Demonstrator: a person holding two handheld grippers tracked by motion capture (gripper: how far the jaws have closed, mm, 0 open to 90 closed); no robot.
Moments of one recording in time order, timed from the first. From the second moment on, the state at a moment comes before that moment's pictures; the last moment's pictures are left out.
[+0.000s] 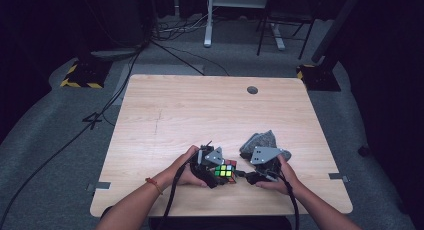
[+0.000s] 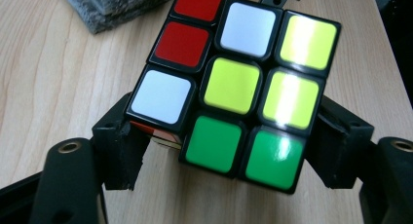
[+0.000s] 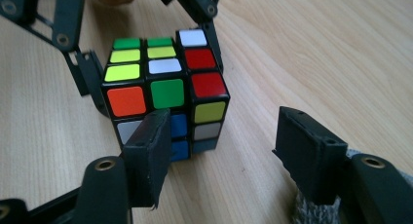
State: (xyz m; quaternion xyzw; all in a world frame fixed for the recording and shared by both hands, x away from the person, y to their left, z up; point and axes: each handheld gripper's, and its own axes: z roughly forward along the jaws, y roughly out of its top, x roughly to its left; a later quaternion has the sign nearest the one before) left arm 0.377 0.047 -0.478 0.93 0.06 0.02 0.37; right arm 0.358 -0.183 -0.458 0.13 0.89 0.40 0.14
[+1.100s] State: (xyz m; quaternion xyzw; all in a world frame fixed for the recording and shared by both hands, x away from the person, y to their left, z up) left arm 0.384 0.043 -0.478 0.93 0.05 0.00 0.36; right arm 0.381 -0.189 -0.473 0.17 0.90 0.38 0.13
